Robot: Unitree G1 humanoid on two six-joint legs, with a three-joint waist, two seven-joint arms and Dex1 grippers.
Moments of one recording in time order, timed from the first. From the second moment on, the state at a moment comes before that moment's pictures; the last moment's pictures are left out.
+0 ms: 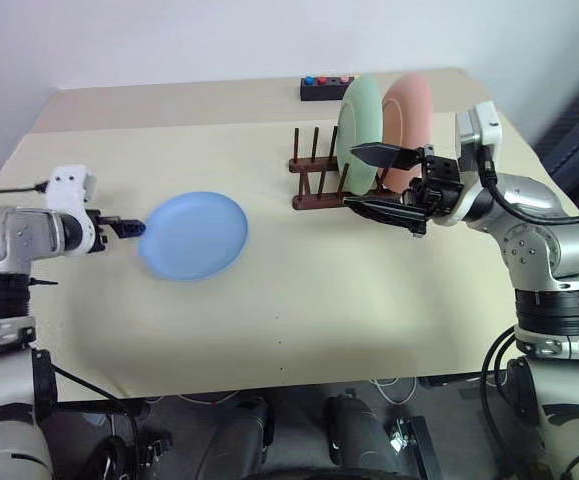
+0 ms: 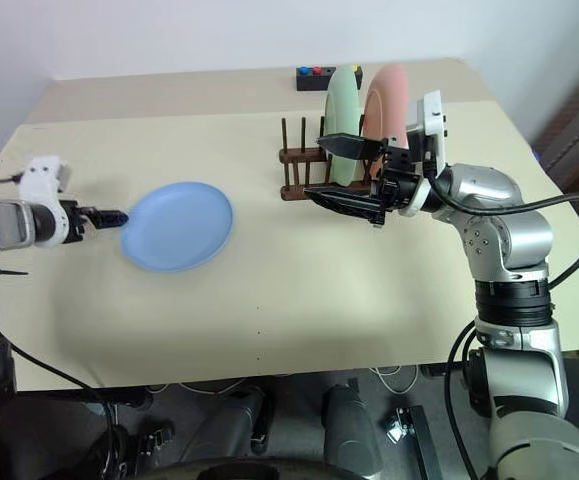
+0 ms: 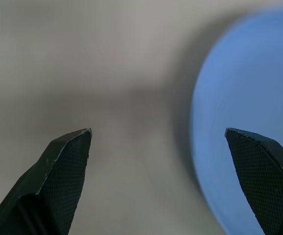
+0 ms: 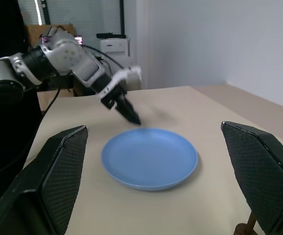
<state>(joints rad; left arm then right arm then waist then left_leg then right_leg) -0.77 0.82 0.15 0.36 -0.43 1.37 -0.45 -0.69 -0.60 -0.09 0.00 0.67 0.51 1.19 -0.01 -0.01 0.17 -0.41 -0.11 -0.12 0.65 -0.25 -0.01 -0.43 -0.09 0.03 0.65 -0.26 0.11</state>
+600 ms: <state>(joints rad) -1.11 0.73 0.05 1.01 -0.28 1.19 -0.54 -0.67 -0.59 -0.08 0.00 0.64 0.51 1.13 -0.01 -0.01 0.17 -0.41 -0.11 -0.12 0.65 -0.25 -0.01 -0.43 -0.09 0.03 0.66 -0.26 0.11</state>
